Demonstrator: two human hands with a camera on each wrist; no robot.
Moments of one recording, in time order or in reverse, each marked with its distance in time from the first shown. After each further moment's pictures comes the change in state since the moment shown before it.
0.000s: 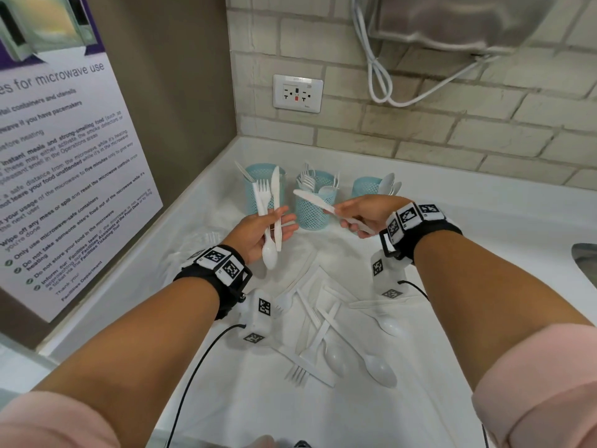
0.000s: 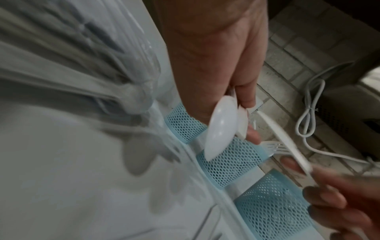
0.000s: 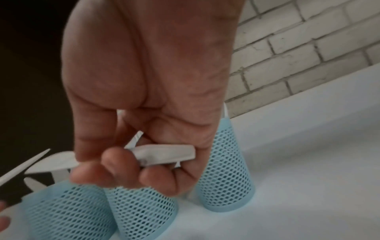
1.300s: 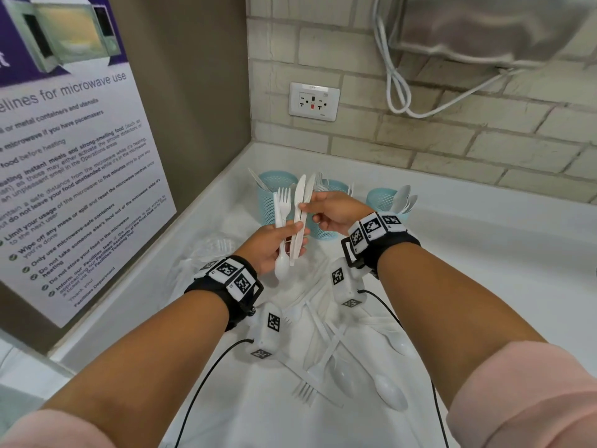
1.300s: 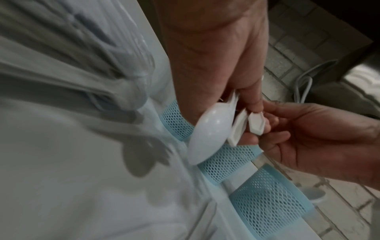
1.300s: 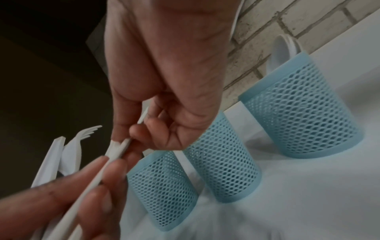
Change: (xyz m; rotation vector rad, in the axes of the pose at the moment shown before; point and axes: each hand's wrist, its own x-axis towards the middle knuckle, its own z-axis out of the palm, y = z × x) left_hand 0.000 -0.002 0.004 0.077 0.010 -0.015; right_hand 0.057 -0.038 0.044 0.155 0.177 -0.250
